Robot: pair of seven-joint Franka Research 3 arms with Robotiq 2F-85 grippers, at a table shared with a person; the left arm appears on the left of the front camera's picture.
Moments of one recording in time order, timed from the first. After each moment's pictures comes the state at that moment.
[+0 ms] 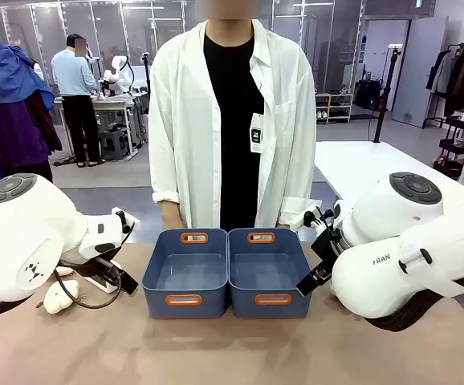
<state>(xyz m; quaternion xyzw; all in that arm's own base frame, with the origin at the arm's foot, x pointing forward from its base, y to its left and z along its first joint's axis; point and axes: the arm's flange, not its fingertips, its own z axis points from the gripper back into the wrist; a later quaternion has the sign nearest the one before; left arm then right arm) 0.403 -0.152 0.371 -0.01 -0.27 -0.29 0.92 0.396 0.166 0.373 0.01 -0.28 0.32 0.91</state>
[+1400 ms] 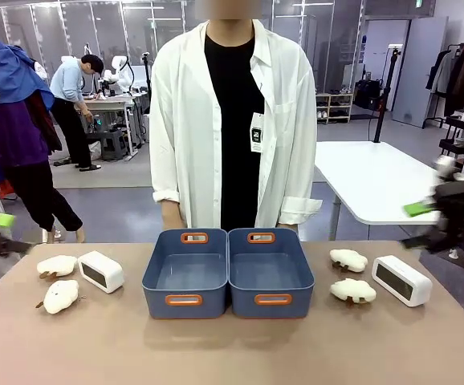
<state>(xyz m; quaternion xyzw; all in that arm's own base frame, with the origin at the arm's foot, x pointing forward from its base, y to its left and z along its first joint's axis) 0.371 0.113 0.429 -0.64 -0.17 -0.18 0.72 0.382 -0.101 0.451 0.62 -0.09 0.09 0.77</state>
